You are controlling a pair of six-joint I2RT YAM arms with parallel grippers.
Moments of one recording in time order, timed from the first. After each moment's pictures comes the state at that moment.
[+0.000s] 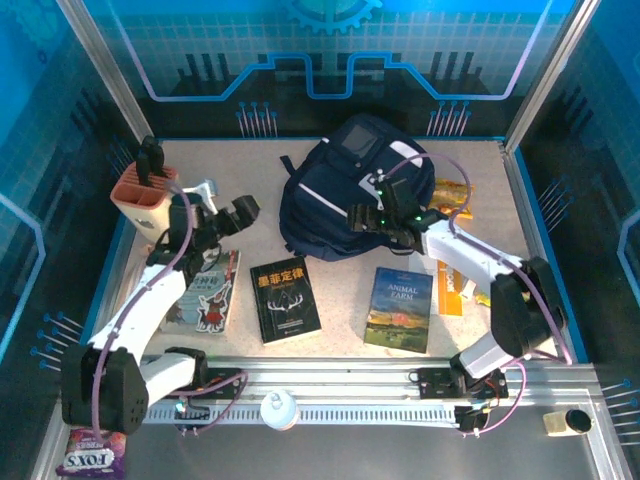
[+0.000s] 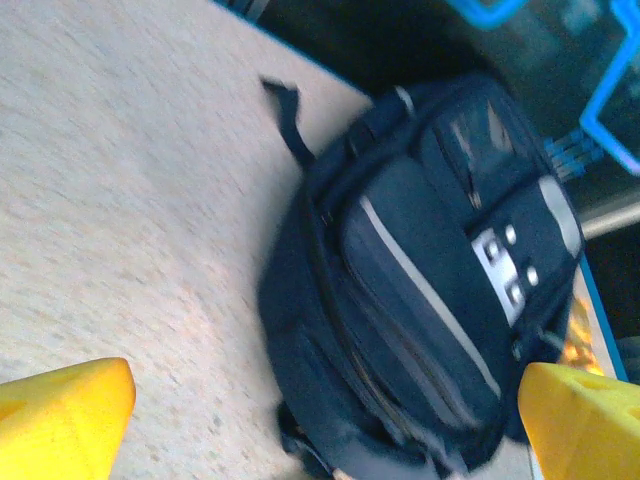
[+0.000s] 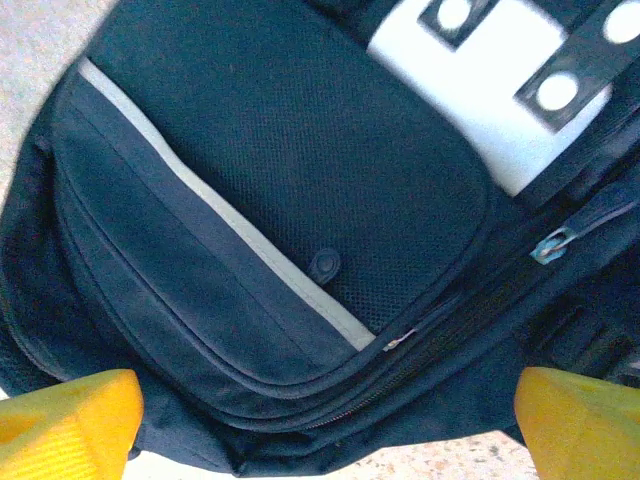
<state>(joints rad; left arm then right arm) -0.11 1.14 0.74 -0.10 0.24 -0.61 0.48 1.57 1.08 -0.32 0.05 0.45</state>
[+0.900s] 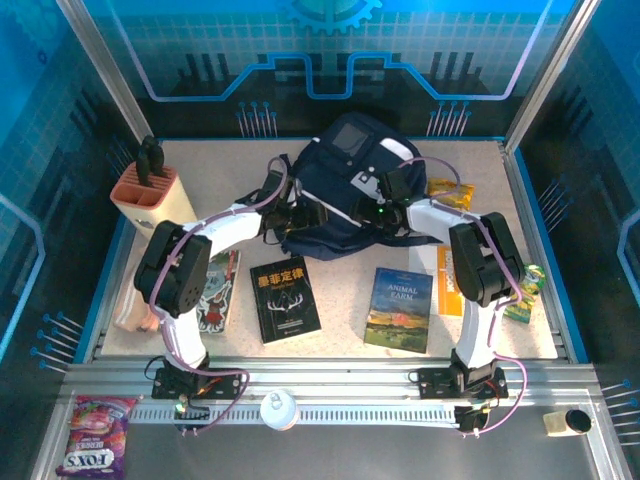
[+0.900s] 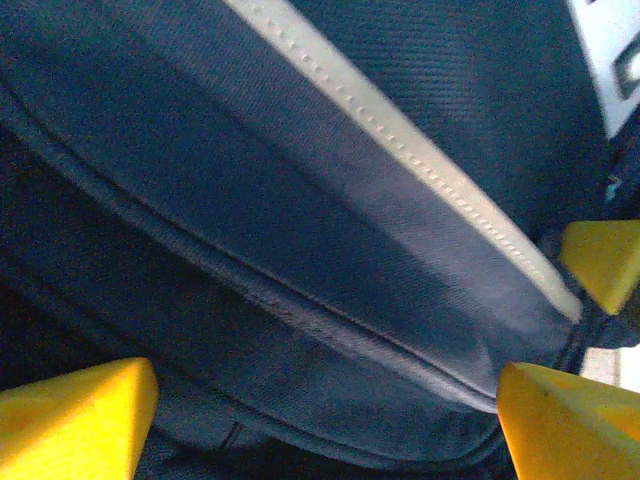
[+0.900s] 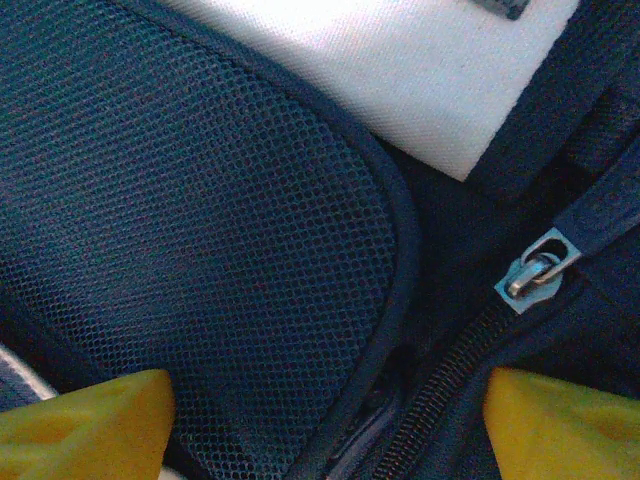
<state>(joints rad) -0.38 1.86 1.19 -0.24 0.22 -0.59 0.36 1.94 1.25 -0.28 -0.14 0.61</state>
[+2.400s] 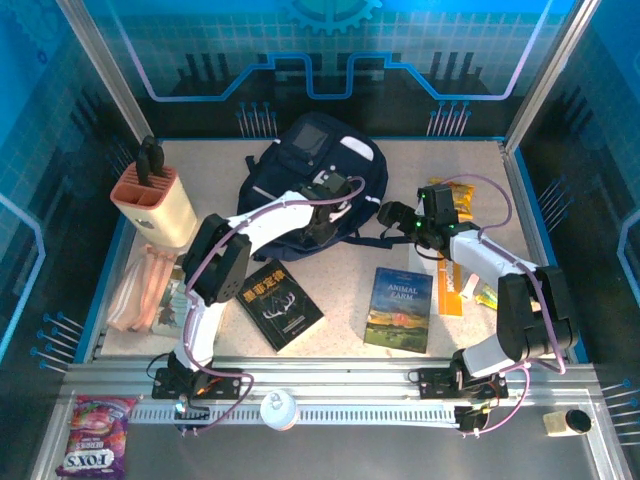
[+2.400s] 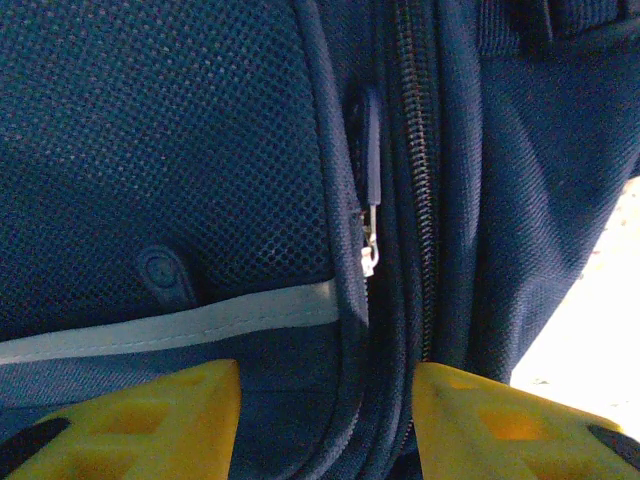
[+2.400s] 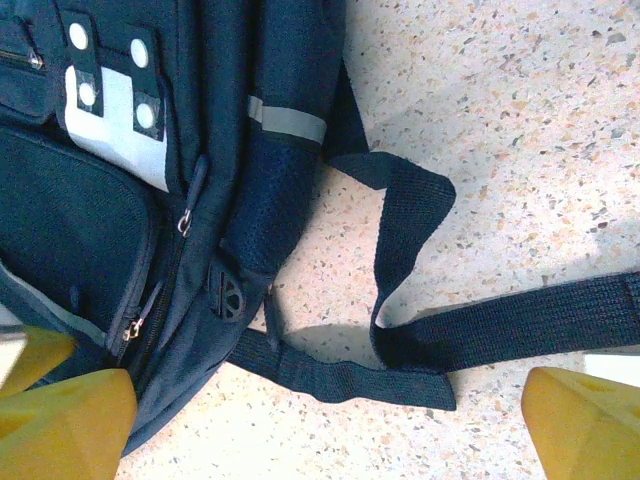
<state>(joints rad) -0.63 2.13 1.71 -0.87 -0.27 0.12 0.20 1.49 0.86 -0.17 -0.22 0.67</state>
